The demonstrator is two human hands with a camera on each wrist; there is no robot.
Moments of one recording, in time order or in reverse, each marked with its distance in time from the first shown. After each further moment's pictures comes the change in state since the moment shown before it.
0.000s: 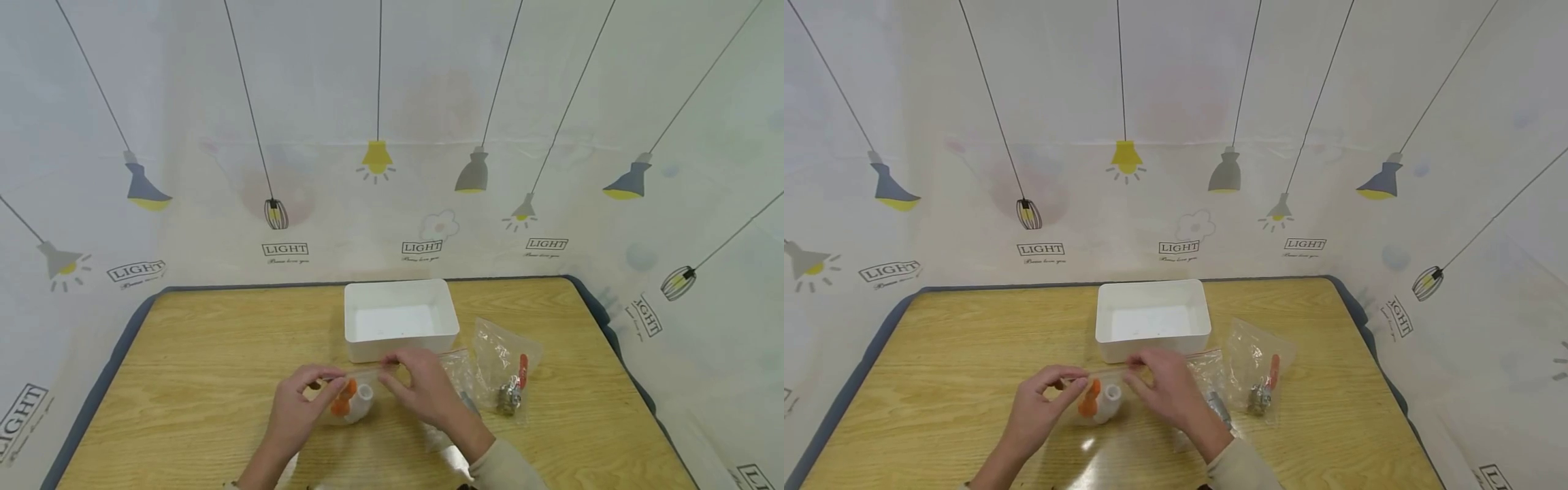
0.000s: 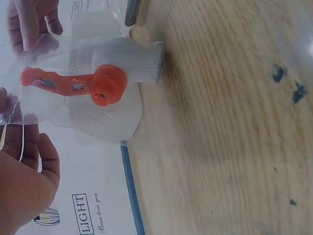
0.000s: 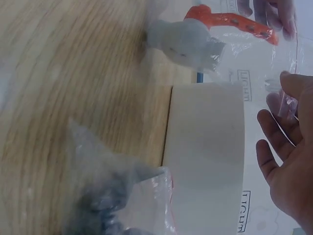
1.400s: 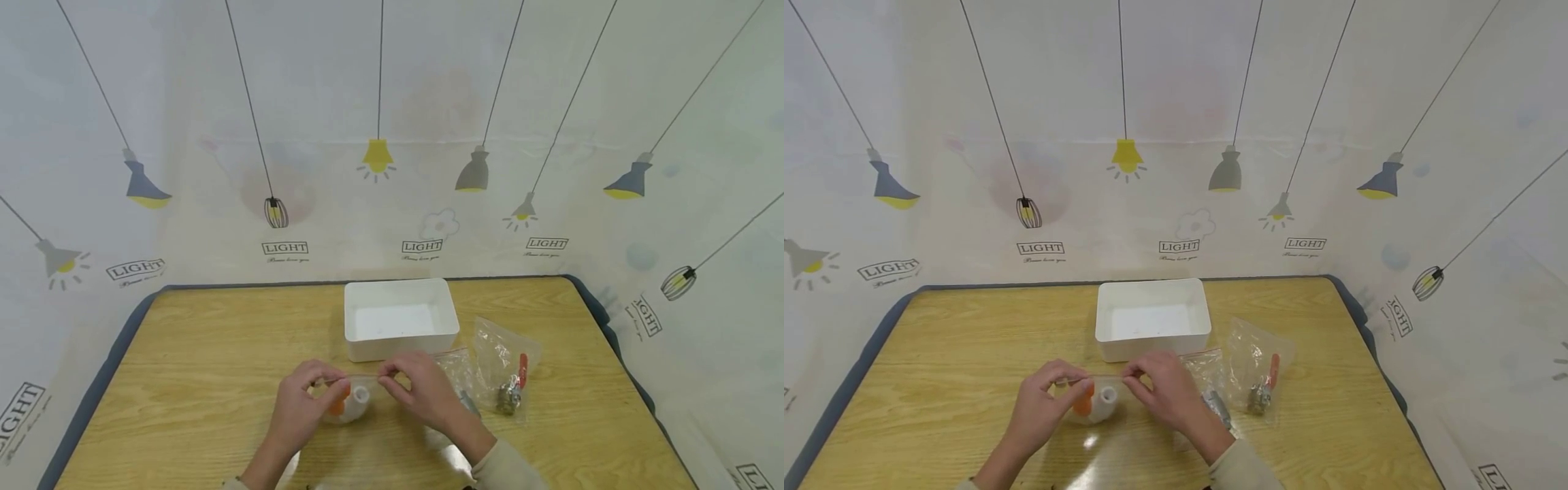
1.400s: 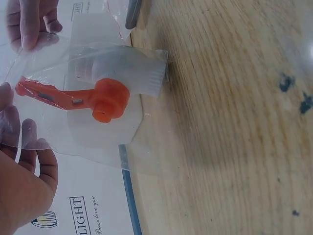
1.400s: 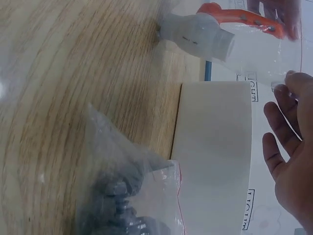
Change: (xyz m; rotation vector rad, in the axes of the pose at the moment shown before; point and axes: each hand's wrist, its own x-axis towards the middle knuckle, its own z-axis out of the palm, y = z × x) left_hand 0.003 0.000 0.004 -0.007 0.033 0.024; right_hand -0.003 0.004 0.003 -0.032 0.028 -0.143
